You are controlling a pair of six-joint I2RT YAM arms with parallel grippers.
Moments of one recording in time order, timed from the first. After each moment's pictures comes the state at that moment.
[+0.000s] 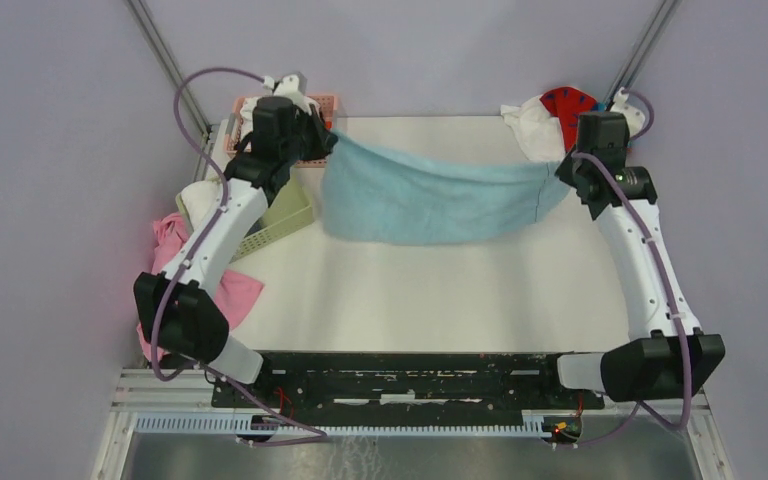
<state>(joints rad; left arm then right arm) -0.29 1.47 1.34 -0.31 0.08 -0.41 0.05 1.28 1.33 -0.74 0.35 0.47</state>
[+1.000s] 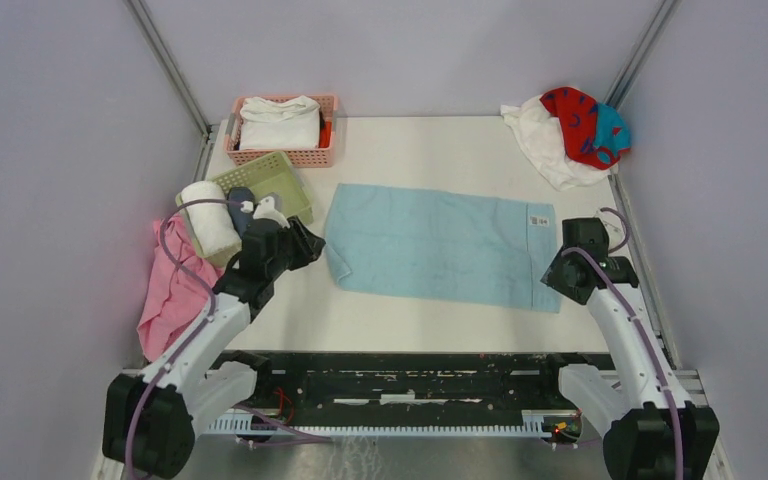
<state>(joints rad) -0.28 1.02 0.53 -0.05 0.02 -0.59 0.01 0.96 0.74 -0.88 0.29 0.57</state>
